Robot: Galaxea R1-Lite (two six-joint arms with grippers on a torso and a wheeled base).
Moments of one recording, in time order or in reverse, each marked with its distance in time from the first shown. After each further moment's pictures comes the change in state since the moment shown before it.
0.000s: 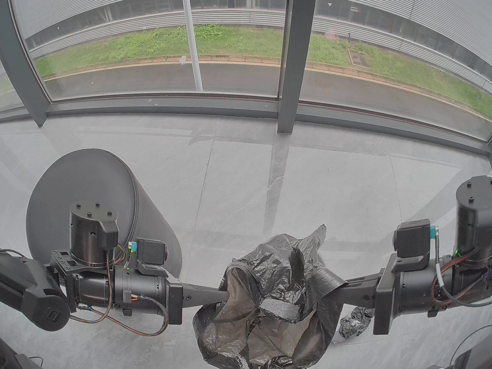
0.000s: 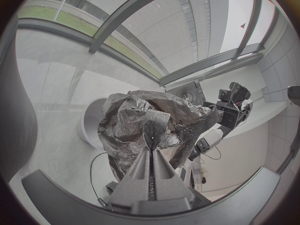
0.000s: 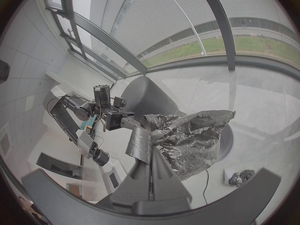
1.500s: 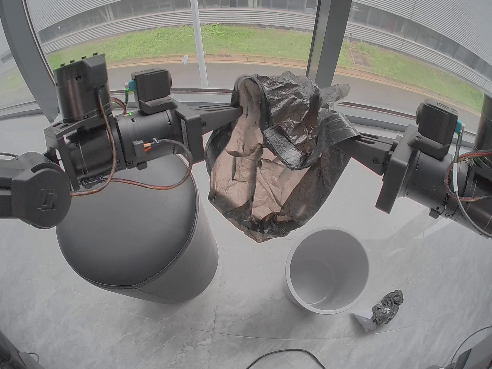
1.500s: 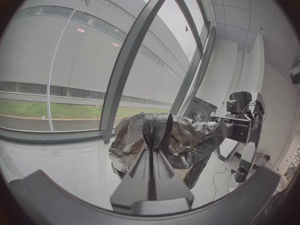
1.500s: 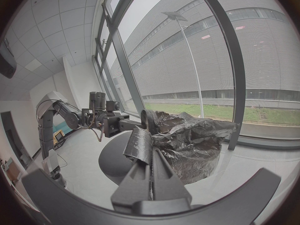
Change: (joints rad) left arm 0.032 0.080 -0.663 0.045 0.168 0.379; right arm -0.158 0.073 -0.178 -0.392 -0.046 -0.401
